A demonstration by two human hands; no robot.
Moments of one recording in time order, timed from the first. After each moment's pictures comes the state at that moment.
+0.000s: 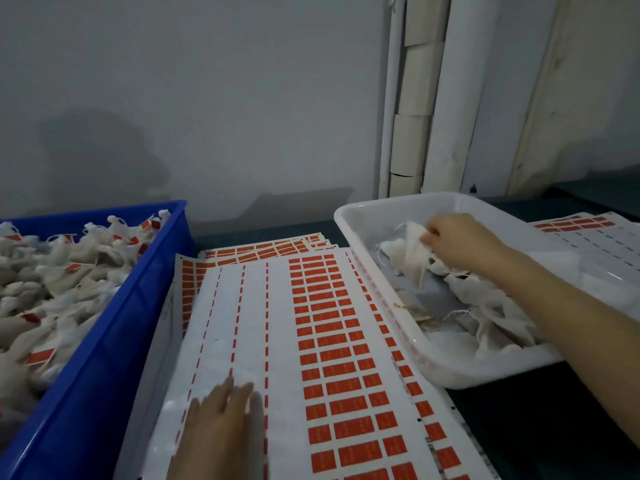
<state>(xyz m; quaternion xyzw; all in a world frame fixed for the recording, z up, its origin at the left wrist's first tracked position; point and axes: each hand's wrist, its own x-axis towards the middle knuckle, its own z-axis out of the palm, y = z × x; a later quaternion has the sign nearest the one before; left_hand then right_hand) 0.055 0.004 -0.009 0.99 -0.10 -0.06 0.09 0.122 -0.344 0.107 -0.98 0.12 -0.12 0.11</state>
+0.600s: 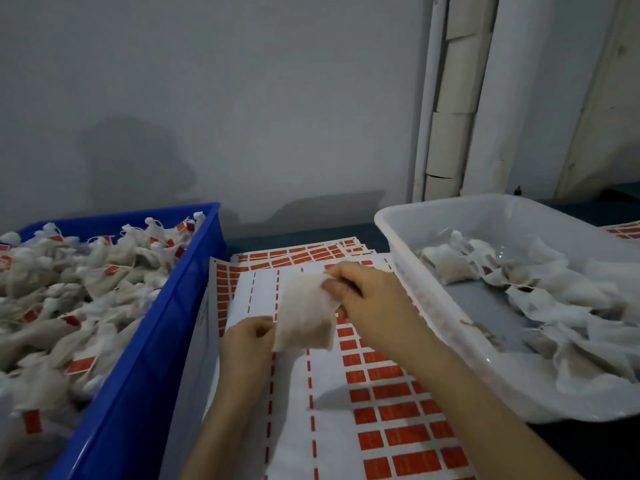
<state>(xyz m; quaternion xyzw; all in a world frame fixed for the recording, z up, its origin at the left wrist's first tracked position) 0.145 0.009 0.000 0.87 0.01 0.09 0.48 0.112 -0.157 0.072 -0.90 -0.07 -0.15 0.41</state>
